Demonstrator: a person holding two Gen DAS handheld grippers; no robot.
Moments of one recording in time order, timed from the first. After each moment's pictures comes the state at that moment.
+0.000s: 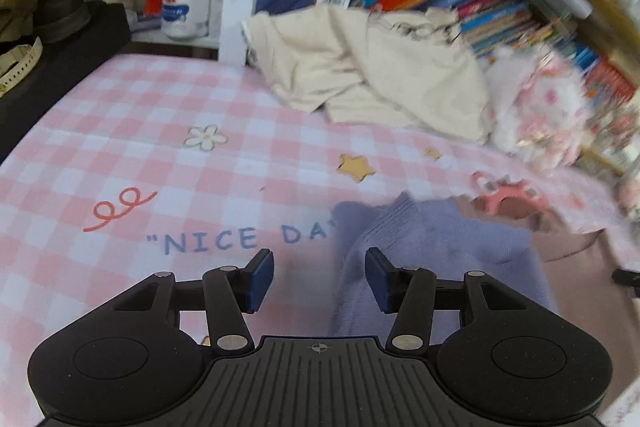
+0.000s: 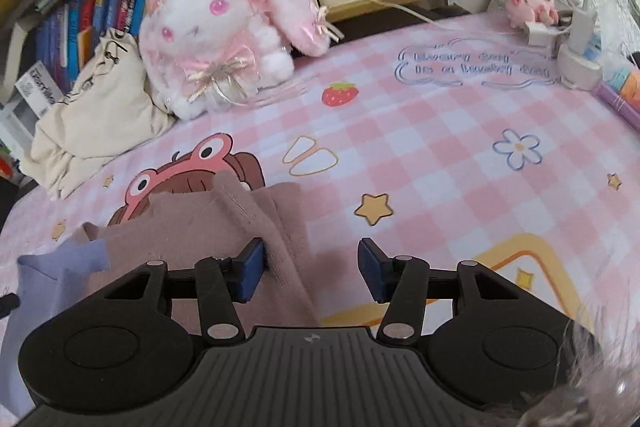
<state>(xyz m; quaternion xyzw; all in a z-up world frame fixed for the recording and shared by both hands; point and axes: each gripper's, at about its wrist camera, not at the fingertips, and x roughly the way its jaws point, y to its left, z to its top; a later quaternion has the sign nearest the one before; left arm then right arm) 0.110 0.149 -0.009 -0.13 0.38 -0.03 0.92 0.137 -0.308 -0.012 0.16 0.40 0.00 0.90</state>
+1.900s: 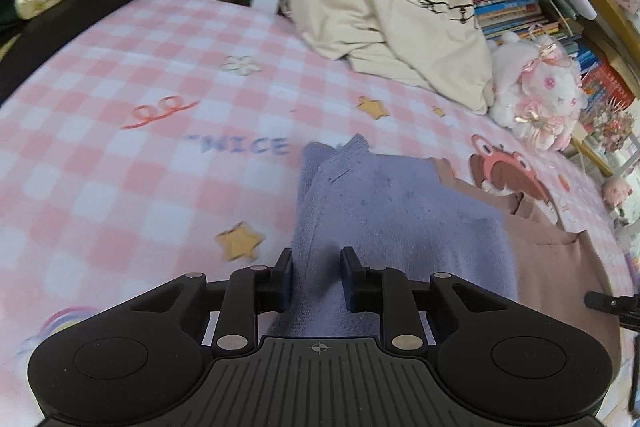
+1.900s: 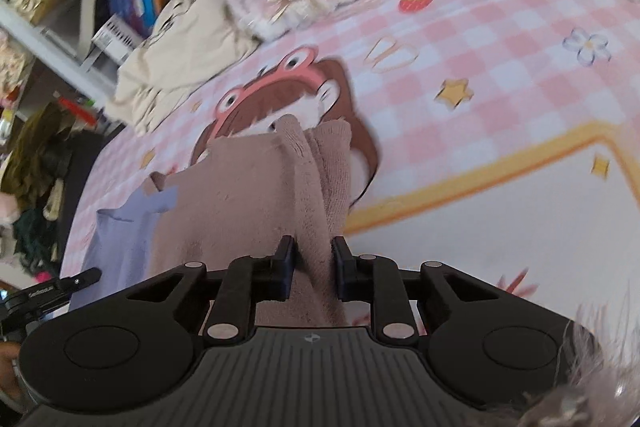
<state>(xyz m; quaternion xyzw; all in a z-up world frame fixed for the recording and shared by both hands) 0.059 0.169 -0.025 -0.17 0.43 -0.01 0.89 0.097 -0.291 -0.028 0.23 0.47 0.14 0.84</state>
